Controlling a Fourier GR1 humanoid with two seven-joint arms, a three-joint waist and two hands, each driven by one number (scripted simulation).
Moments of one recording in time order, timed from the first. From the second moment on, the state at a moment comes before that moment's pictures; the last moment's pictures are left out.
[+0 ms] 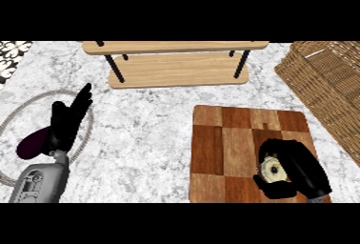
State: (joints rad) left arm -0.22 0.19 0.08 -1.39 -0.14 -0.03 0.23; right arm 0.07 -0.23 0.13 -1.63 0.97 0.09 -0.17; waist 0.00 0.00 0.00
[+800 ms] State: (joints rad) left arm -0.22 0.19 0.10 -1.38 -0.13 -0.03 0.23; right arm -0.05 -0.21 0.13 -1.92 0.90 0.47 -0.03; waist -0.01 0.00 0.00
